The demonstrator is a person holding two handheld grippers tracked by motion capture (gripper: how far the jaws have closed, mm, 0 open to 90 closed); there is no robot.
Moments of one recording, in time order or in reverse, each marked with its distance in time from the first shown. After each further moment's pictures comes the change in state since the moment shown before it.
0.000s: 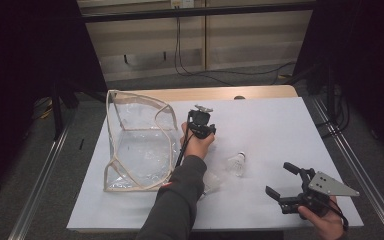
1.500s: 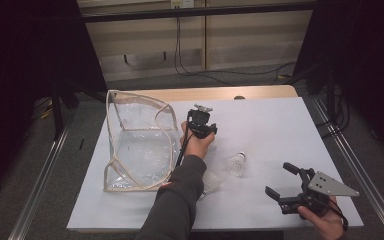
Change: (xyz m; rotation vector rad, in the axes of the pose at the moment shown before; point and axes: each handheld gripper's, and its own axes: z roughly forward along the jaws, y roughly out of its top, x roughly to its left) left arm 0.001 0.001 -0.002 -0.019 -0.003 -0.013; right arm 0.000 0.000 0.000 -0.001 0.006 -0.003
